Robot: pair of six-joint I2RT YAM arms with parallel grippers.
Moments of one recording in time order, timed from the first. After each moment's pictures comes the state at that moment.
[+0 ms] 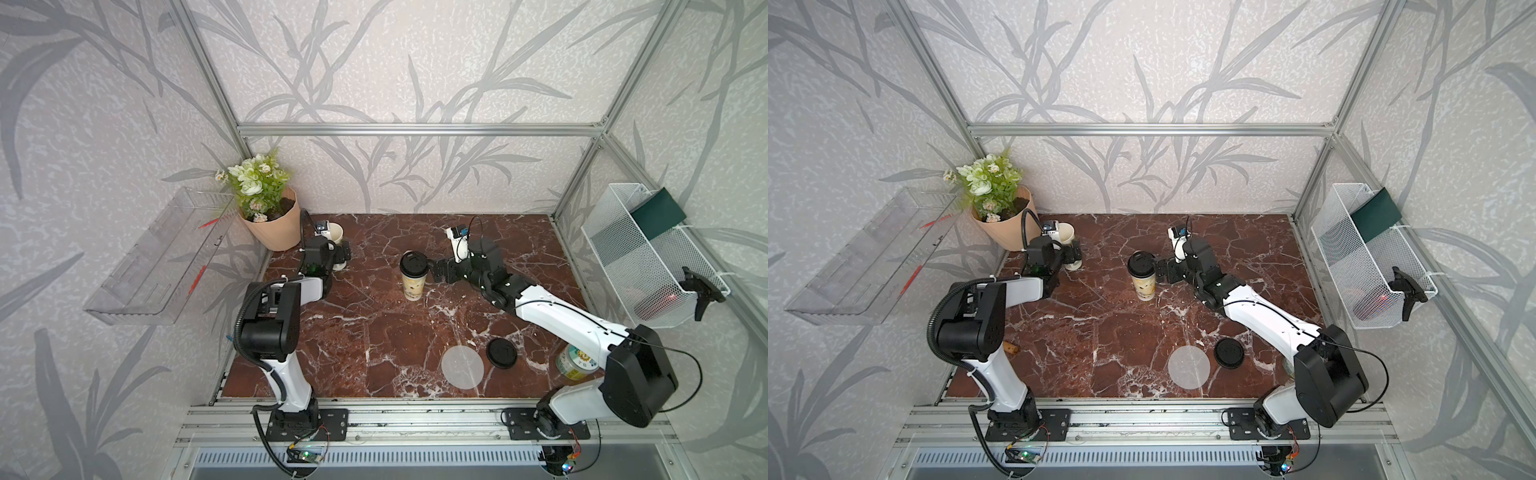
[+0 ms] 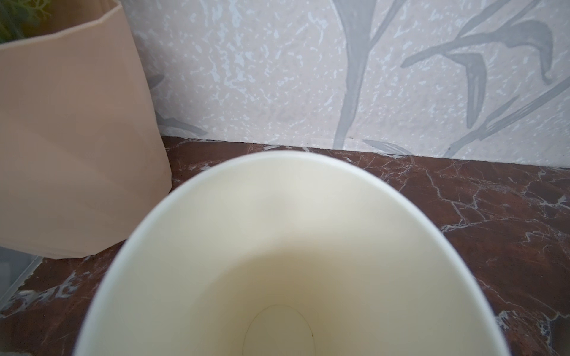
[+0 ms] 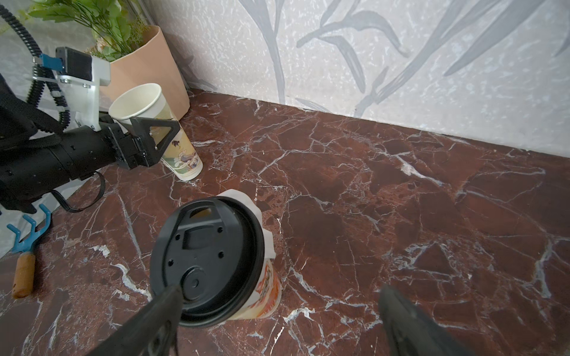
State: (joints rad) left arm -0.01 1.82 0.93 0.56 -0.07 -0.05; right arm 0.58 1.45 1.02 -0.02 0.00 0.21
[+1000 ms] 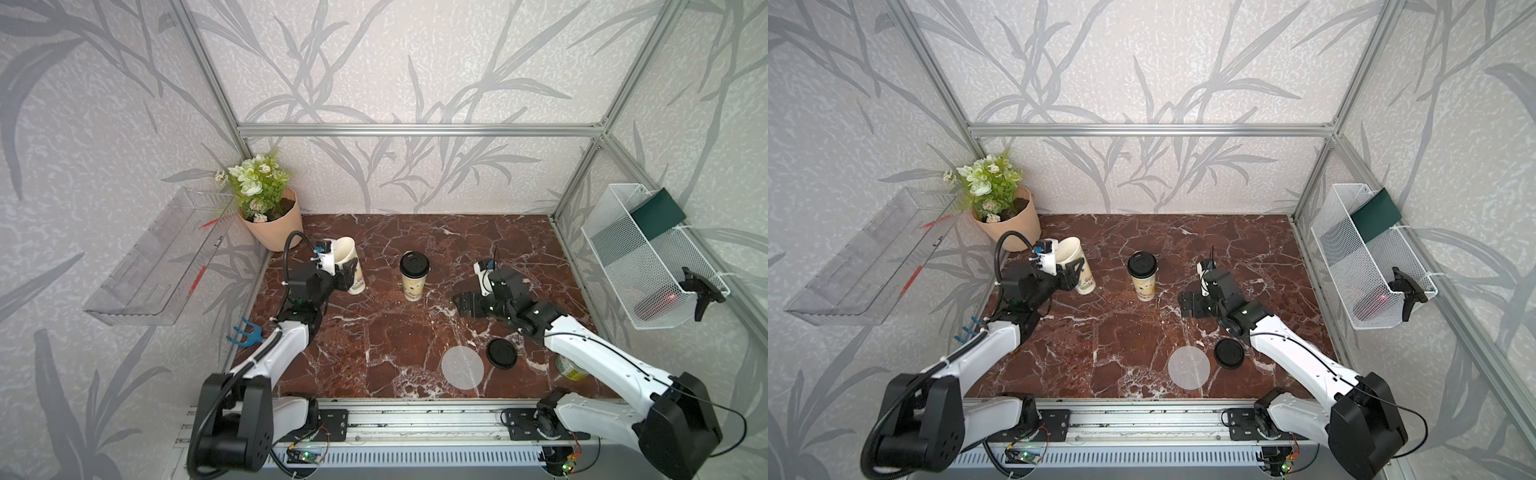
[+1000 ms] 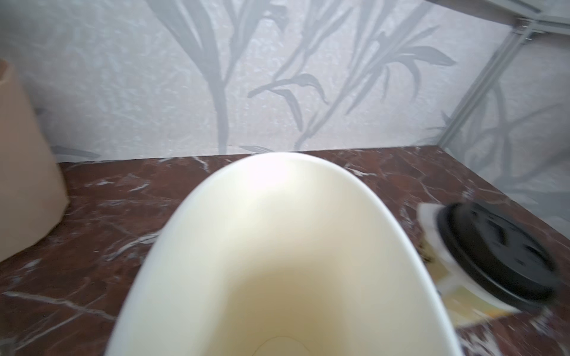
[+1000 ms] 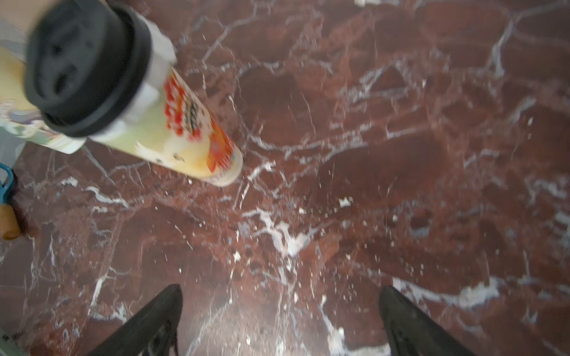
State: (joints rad) left arm -0.15 1.12 0.52 0.37 0.31 -0.08; right arm 0.55 1.14 0.73 -0.41 -0.02 0.43
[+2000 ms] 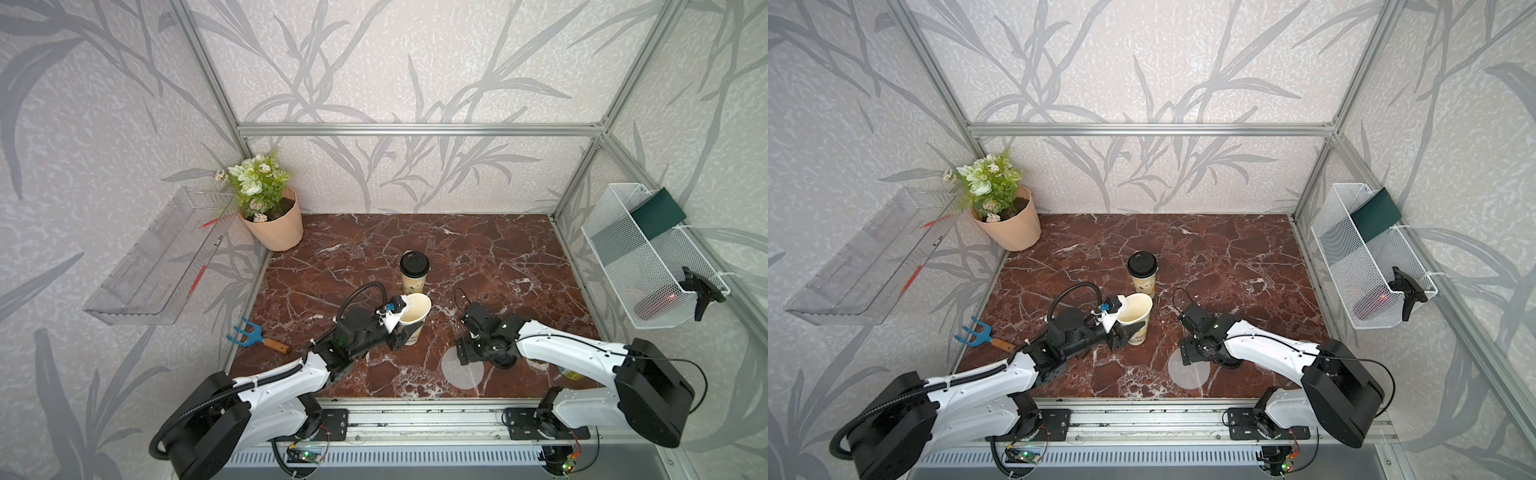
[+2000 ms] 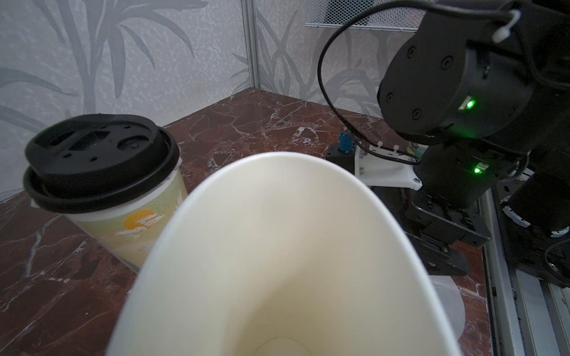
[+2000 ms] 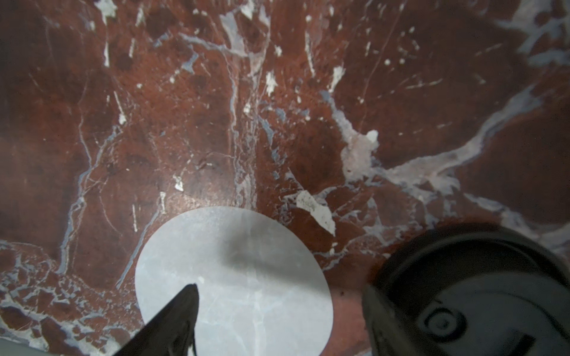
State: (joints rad) left arm -0.75 1.13 0.33 0.57 0.22 0.08; right arm 0.79 1.34 0.67 -0.65 0.03 0.62
